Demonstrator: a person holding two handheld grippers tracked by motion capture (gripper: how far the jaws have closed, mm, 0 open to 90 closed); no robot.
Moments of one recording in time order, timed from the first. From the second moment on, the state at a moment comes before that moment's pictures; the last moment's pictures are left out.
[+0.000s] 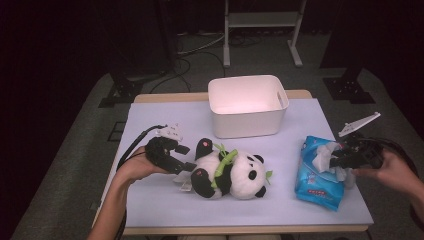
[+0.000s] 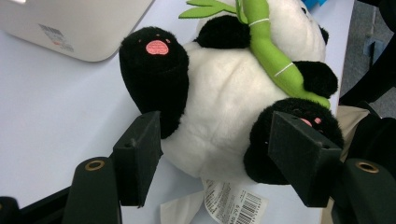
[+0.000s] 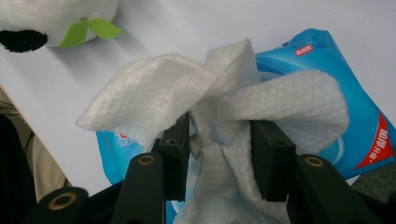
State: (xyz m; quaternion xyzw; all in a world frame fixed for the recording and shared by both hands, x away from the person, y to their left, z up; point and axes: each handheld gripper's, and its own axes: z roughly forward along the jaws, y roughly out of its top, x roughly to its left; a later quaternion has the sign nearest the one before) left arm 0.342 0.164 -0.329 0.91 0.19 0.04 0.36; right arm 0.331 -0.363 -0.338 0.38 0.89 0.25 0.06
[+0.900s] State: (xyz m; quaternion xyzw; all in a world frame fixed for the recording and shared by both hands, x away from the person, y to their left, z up) left arm 0.342 0.167 -0.329 0.91 0.20 0.04 0.36; right arm 0.332 -0.363 -0.320 0.37 0.89 0.26 0.07
